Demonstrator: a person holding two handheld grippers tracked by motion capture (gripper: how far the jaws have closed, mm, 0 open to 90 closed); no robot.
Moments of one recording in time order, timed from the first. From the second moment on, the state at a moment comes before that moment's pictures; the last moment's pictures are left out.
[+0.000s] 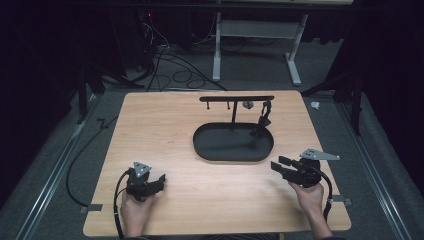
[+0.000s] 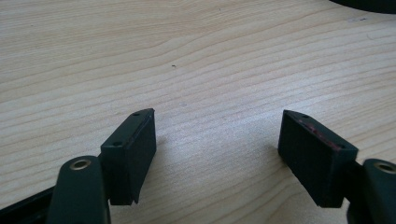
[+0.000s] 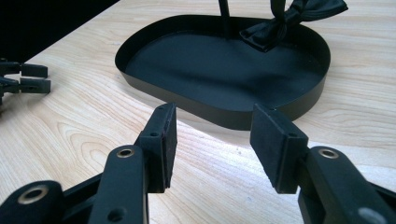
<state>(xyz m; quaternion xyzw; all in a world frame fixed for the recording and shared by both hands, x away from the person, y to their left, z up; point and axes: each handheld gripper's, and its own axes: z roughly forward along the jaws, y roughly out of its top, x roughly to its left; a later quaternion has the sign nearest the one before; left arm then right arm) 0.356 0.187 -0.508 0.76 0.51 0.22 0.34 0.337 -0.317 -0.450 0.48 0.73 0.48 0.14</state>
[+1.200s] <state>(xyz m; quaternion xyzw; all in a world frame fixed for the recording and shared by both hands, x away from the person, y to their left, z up) 0.356 0.187 -0.508 0.76 0.51 0.22 0.34 0.340 -0.291 -0.475 0.47 0.76 0.43 0.14</state>
